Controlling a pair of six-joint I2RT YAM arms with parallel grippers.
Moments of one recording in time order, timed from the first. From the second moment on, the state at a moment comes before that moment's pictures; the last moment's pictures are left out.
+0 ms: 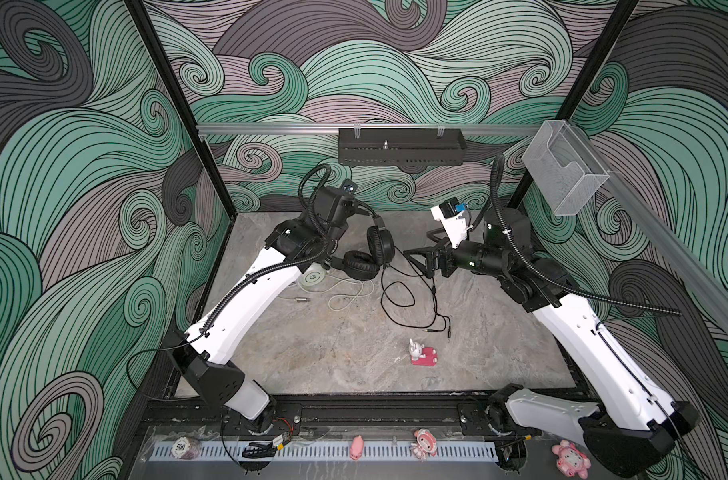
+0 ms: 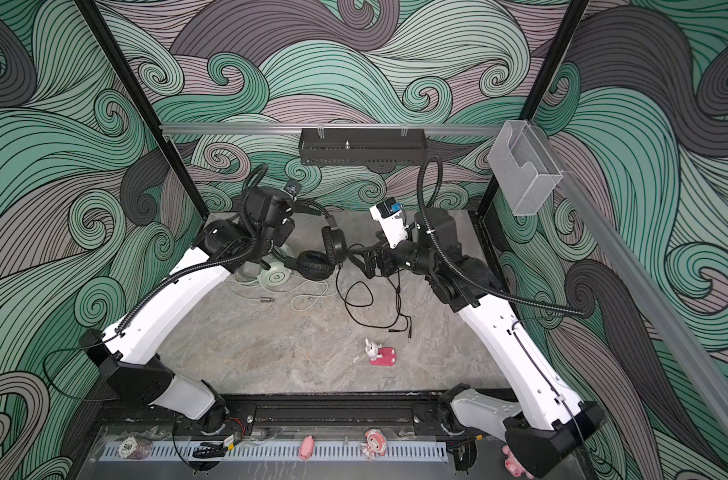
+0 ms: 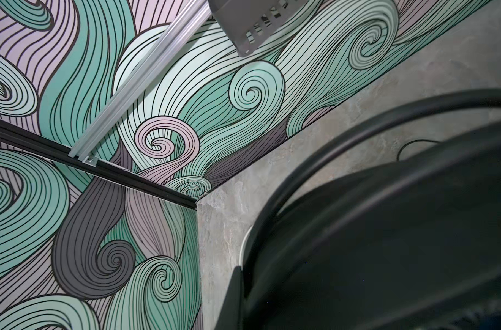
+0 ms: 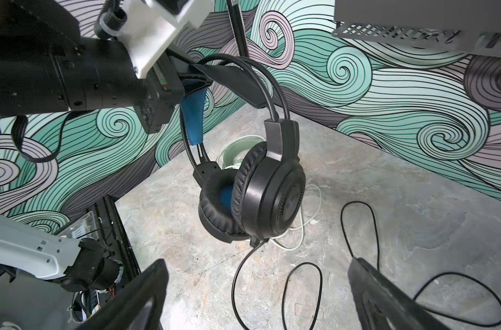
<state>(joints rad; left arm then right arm) -0.63 1.51 1.79 -0.89 -0.67 0.24 0.50 1.18 1.41 -0.64 -0.42 0.01</state>
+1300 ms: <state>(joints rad) -0.56 1.57 2.33 -1.26 -0.37 -0.11 0.57 1.18 1.02 -0.15 -0.77 0.35</state>
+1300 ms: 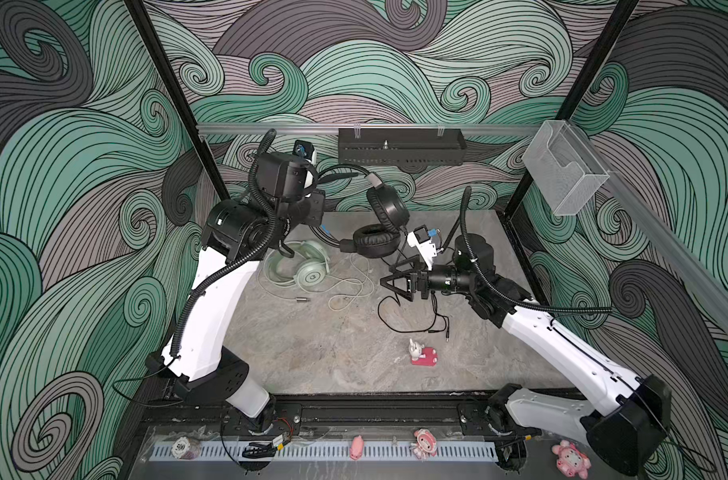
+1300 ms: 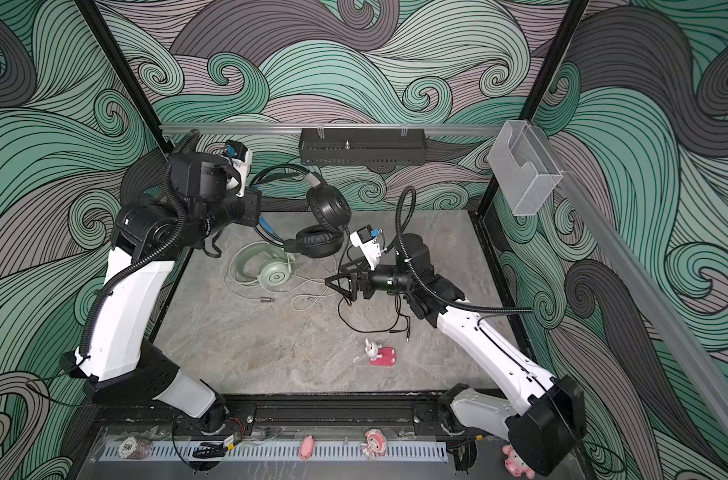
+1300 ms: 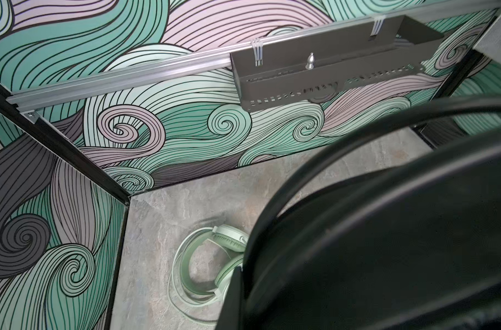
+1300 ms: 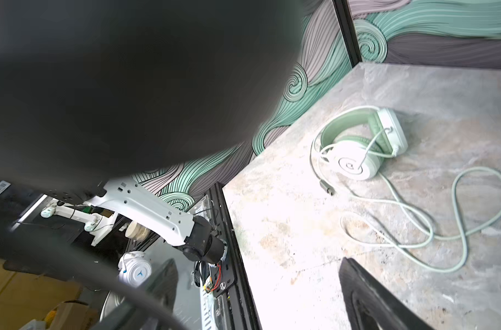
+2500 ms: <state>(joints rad) -0.46 1.51 2.33 -1.25 -0.21 -0.35 0.51 1.16 0.81 -0.06 -0.75 0.34</state>
